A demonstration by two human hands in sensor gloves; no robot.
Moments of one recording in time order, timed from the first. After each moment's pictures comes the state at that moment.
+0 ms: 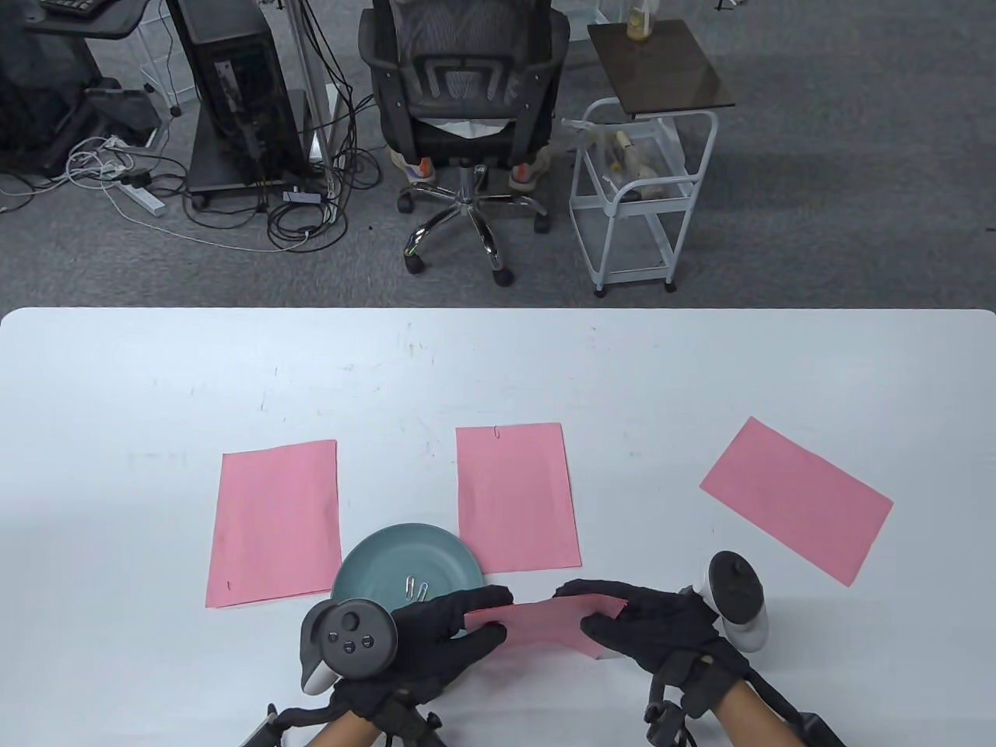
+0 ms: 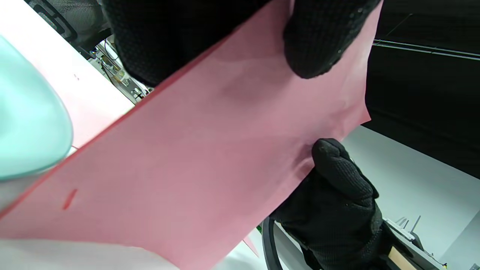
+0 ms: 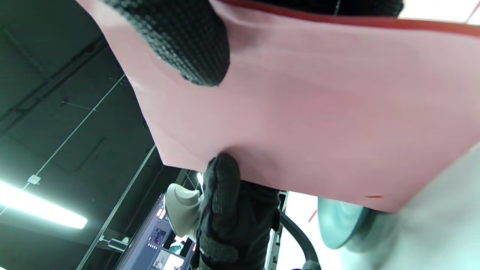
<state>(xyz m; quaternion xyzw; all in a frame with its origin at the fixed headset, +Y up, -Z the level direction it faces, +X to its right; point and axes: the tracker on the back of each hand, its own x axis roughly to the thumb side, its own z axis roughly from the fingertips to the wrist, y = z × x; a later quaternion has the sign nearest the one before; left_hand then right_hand) -0.126 -0.728 -0.219 0.00 -0.29 0.45 0.84 0.185 -0.740 -0.256 0.33 0.18 0.69 0.62</state>
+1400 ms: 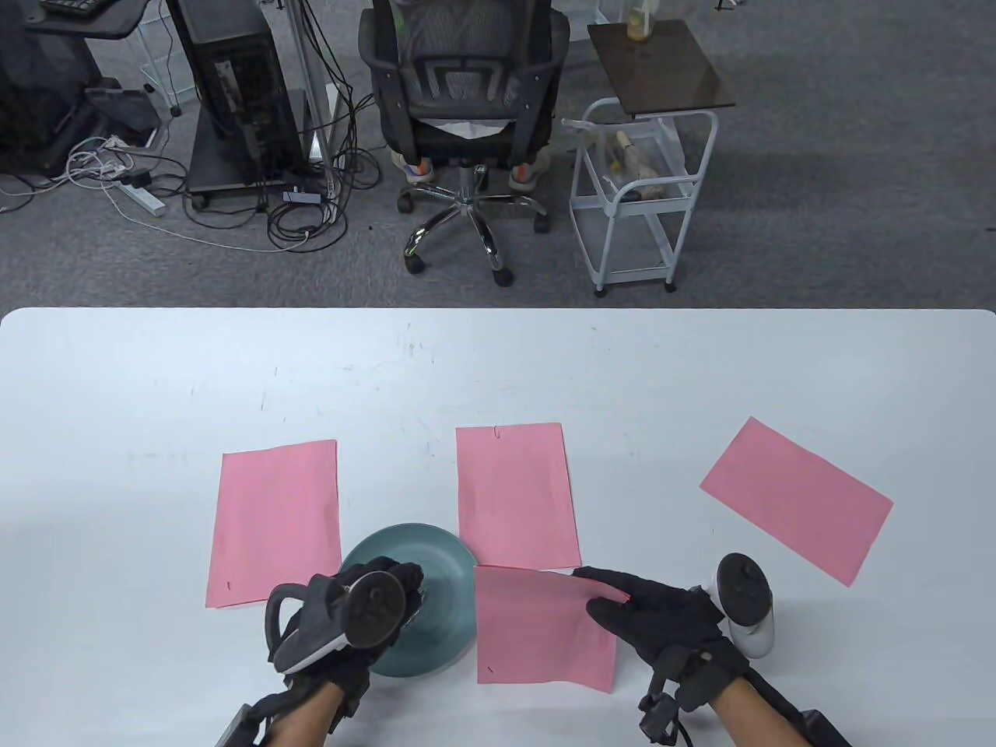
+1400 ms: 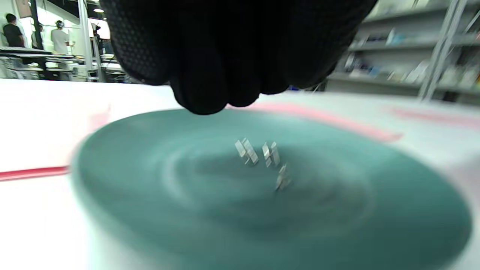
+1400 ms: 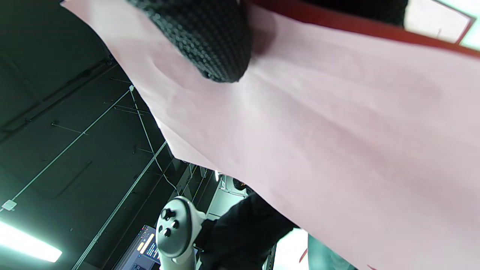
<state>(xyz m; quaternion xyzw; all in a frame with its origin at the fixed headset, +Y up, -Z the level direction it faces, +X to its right) -0.161 -0.728 -0.242 -0.05 -0.12 0.02 0.99 0.196 -0.742 -0.259 0.28 0.13 0.72 0.63</state>
